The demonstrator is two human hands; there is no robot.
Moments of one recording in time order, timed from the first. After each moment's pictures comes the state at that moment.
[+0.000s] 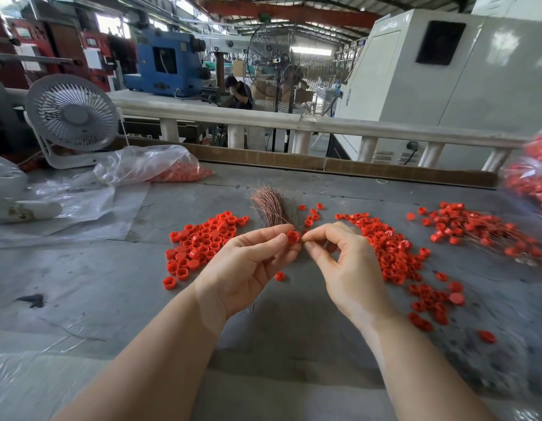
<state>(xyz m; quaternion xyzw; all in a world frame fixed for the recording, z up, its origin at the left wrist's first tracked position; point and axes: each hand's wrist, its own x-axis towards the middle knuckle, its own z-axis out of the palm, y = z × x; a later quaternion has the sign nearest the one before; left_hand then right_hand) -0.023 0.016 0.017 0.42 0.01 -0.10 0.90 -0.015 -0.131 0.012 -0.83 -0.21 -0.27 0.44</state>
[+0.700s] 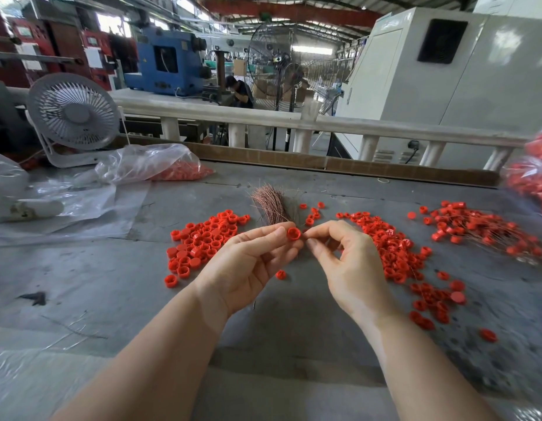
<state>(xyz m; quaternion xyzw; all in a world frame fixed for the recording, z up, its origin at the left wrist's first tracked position) -0.022 0.017 0.017 0.42 0.01 -0.10 0.90 -0.013 -0.131 0.009 -0.83 -0.20 -0.25 0.46</state>
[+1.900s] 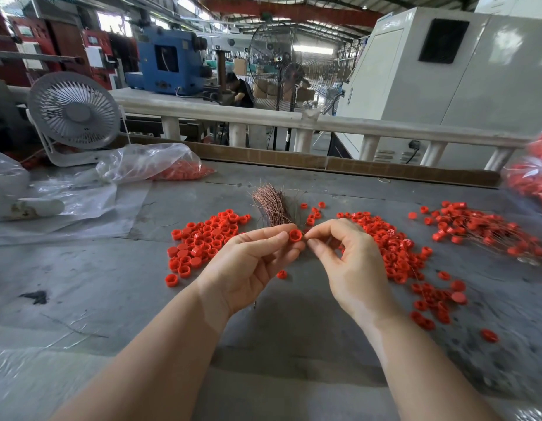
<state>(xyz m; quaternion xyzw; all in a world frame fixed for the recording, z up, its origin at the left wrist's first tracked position) -0.024 0.016 0.018 0.43 0.02 -0.11 0.90 -0.012 -0.132 0.010 -0.82 -0.22 -0.28 0.44</state>
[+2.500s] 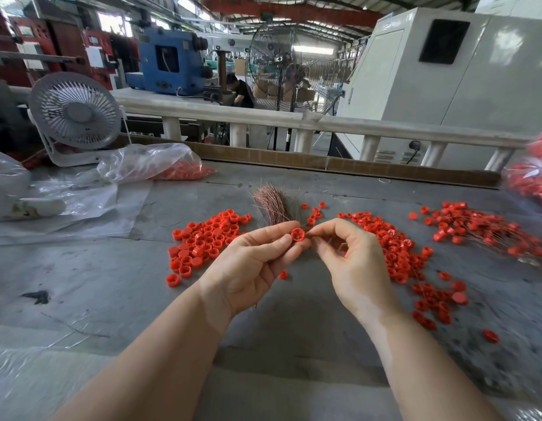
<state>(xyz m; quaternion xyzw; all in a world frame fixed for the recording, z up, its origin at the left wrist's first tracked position) -0.025 0.012 0.019 0.39 0.01 -0.11 0.91 -0.015 -0.131 0.013 -0.80 -0.20 -0.23 0.51</state>
